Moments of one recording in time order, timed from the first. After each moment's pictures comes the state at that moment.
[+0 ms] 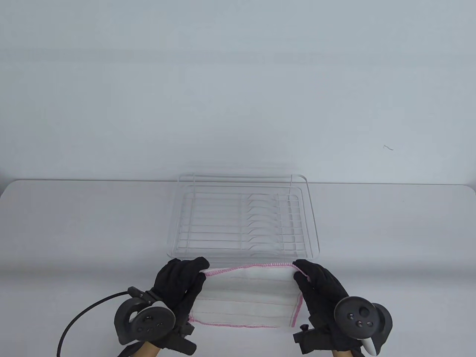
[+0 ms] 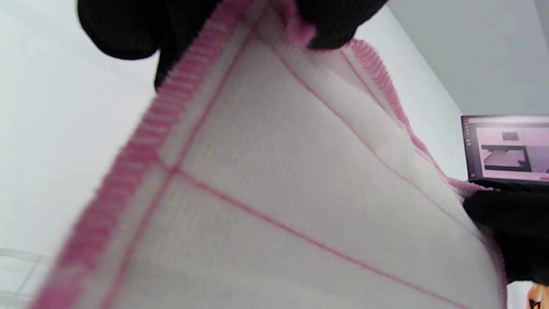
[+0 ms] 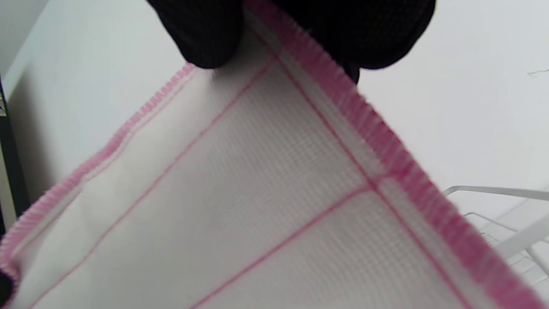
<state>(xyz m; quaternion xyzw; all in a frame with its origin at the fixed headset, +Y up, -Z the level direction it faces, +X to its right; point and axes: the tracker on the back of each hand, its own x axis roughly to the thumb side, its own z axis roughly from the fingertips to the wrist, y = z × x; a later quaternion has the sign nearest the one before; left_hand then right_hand) -0.170 -0.614 -0.299 0.28 -0.26 0.21 0.90 0.172 -0.619 -0.297 0.10 -0.22 0.90 0.36</state>
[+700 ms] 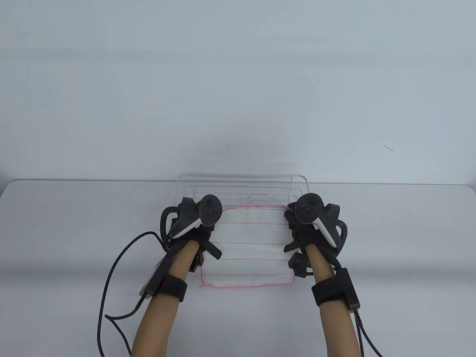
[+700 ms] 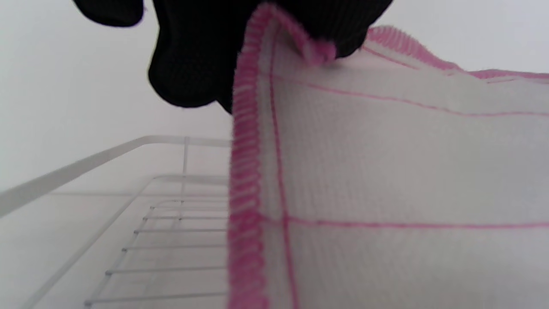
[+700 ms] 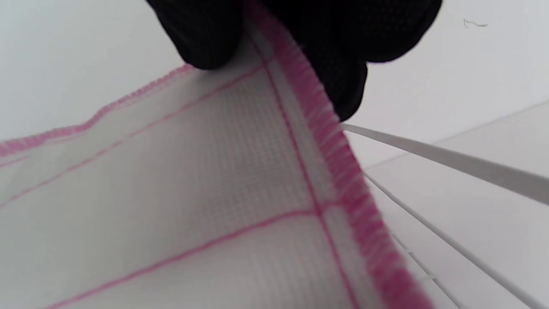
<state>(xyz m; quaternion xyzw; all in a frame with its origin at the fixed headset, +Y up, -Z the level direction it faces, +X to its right) -0.118 -0.642 -0.511 0.02 -0.09 0.04 0.99 0.151 -0.640 -0.501 -0.05 -0.01 0.98 0.19</state>
